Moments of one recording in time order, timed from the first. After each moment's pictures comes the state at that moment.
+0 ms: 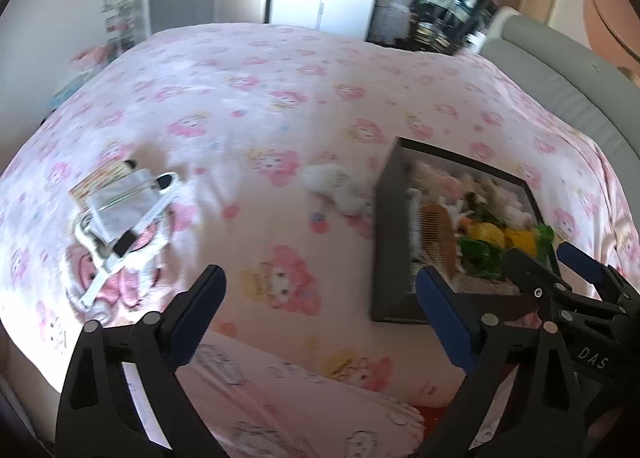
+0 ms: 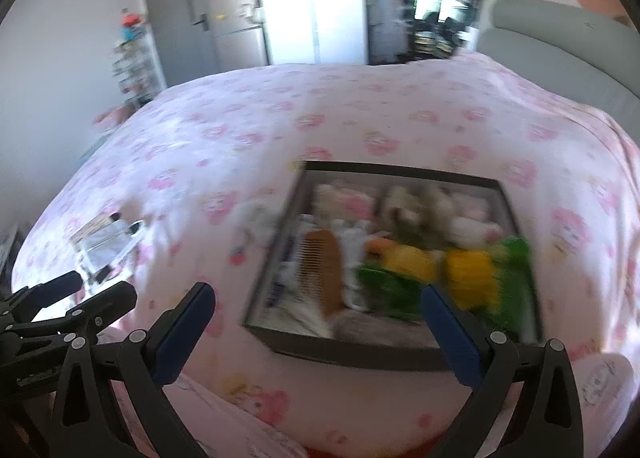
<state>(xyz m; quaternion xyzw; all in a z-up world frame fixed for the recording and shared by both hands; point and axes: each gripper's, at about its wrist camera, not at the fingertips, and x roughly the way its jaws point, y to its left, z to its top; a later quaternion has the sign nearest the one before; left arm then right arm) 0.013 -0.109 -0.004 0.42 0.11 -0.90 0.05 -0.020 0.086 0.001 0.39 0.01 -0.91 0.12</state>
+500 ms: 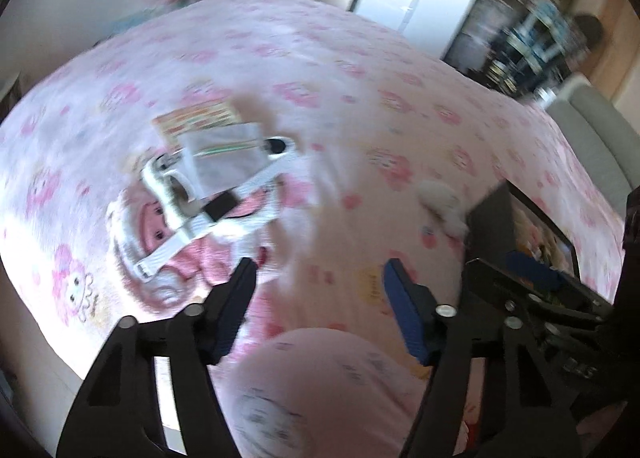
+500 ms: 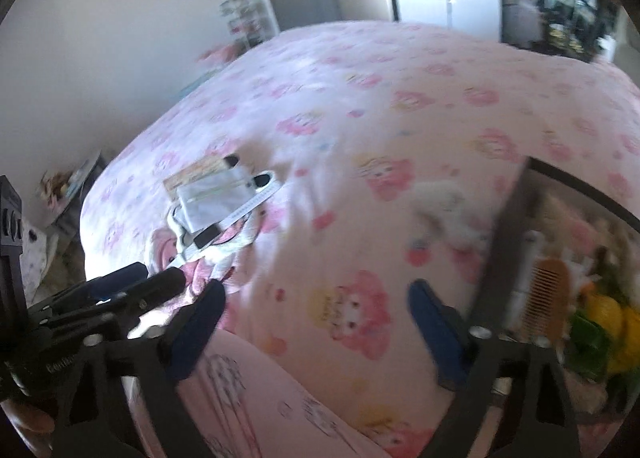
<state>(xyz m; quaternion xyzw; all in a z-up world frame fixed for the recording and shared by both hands) 0.046 -0.250 -0.049 0.42 0.23 -0.87 0.14 -0.050 -0.080 -0.043 0.45 0.04 -0.84 0.31</state>
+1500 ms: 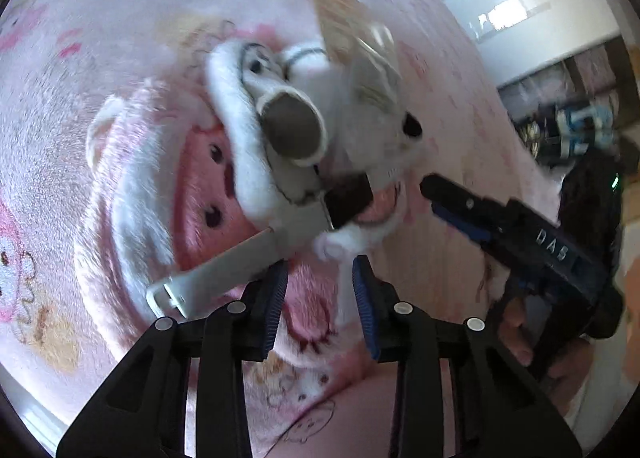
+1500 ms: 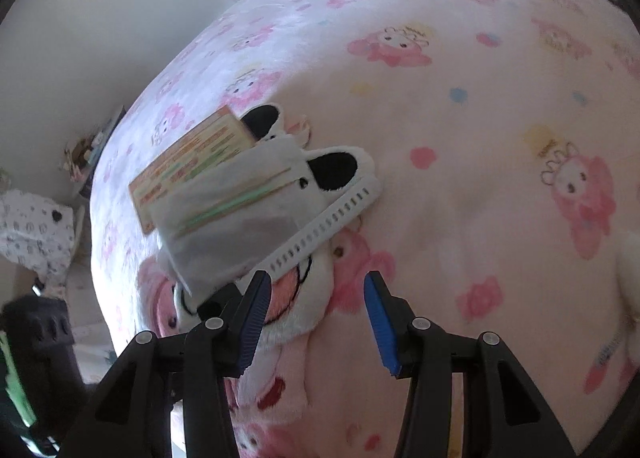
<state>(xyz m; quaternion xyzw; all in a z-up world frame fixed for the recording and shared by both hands) 0.037 -0.375 -0.169 0.43 0.46 -0.77 0.13 -0.154 -0.243 -0.147 0.57 0.03 -0.72 0.39</state>
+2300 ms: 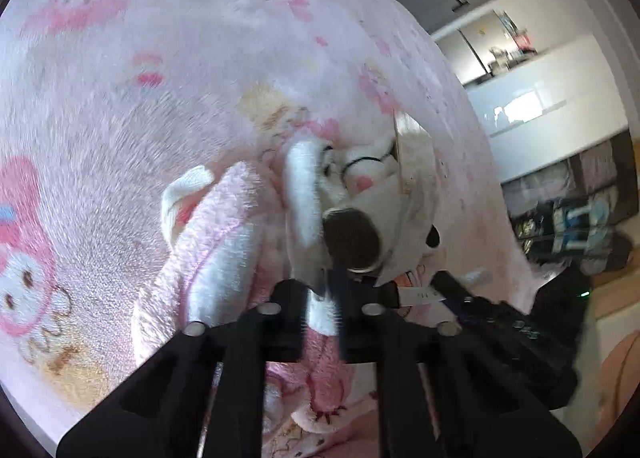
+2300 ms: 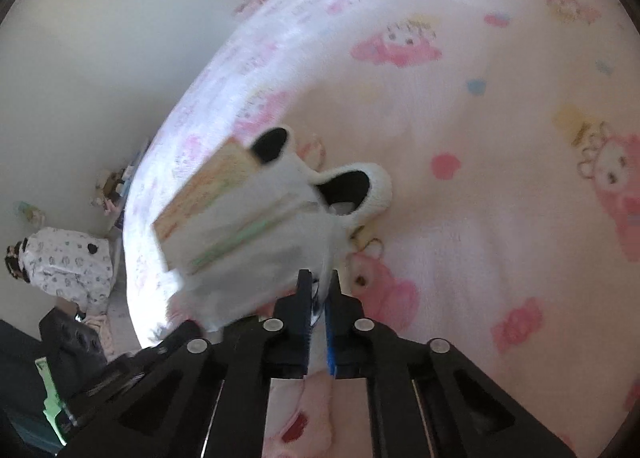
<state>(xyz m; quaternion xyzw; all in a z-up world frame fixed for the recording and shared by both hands) 0.059 -0.402 -0.166 0.32 0.50 -0.78 0.22 -0.157 -0.237 -0.146 0.56 -0.05 -0.71 0.42</state>
